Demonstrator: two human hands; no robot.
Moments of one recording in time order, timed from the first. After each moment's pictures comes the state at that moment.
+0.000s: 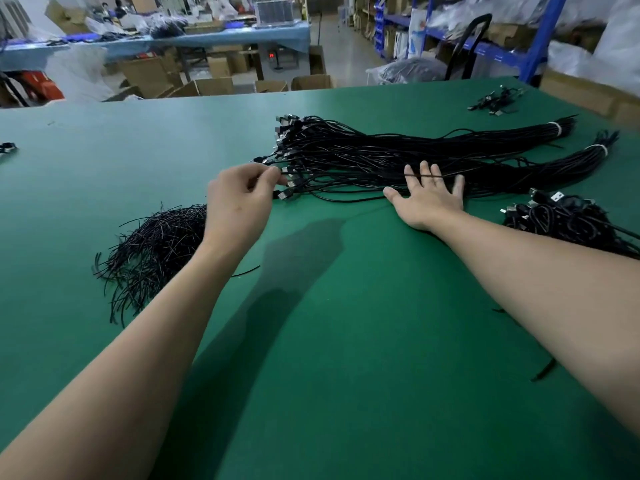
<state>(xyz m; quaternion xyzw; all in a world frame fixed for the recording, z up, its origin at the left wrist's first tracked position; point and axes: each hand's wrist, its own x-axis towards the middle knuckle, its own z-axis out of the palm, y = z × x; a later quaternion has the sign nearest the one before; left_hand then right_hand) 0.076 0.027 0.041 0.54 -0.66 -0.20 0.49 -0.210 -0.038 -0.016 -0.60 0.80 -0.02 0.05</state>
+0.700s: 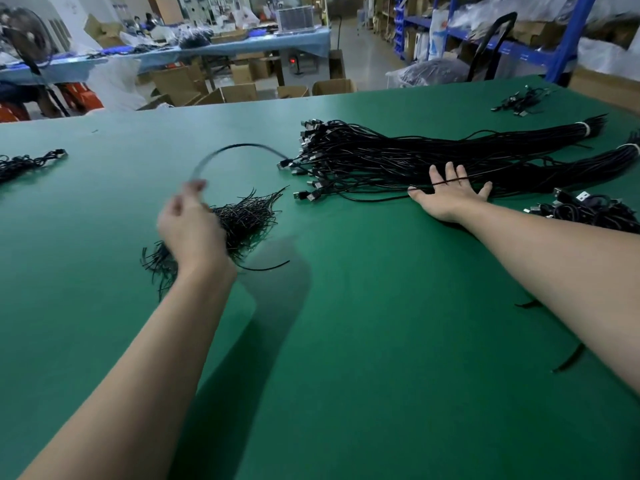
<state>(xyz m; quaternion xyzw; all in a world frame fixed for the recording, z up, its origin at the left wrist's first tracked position) 0.133 0.063 0.044 0.55 -0.29 -0.32 0.72 -0.216 -0.044 -0.009 -0.59 0.80 -0.04 0.10</state>
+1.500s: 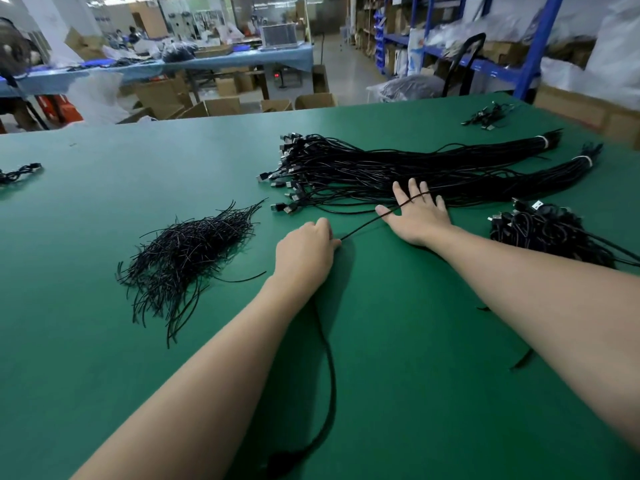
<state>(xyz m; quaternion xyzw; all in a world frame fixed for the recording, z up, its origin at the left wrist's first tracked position) 0.012 0.039 0.002 0.62 -0.77 -0.01 0.13 -0.210 -0.026 -0.018 -0.64 0.76 -0.05 0.07</state>
